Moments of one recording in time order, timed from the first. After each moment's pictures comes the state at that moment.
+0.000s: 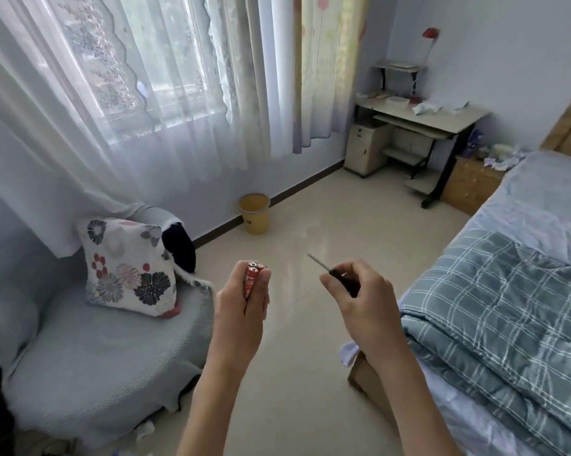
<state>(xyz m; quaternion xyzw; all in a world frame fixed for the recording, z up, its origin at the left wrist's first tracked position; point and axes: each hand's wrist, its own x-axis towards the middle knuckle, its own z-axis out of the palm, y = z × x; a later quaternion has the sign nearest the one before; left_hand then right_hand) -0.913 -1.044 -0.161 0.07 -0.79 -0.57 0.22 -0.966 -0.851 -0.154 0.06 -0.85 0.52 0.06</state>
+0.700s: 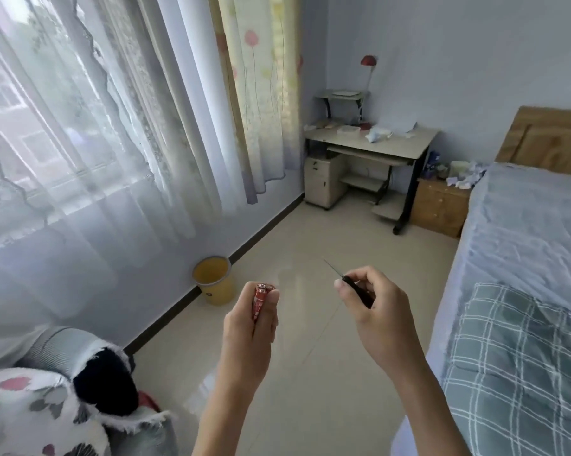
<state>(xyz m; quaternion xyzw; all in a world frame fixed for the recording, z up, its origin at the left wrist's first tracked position) -1.309 -1.063 -0.162 -0.02 -0.79 -0.60 0.14 -1.325 -0.860 -0.153 -0.02 -0.82 0.56 0.15</state>
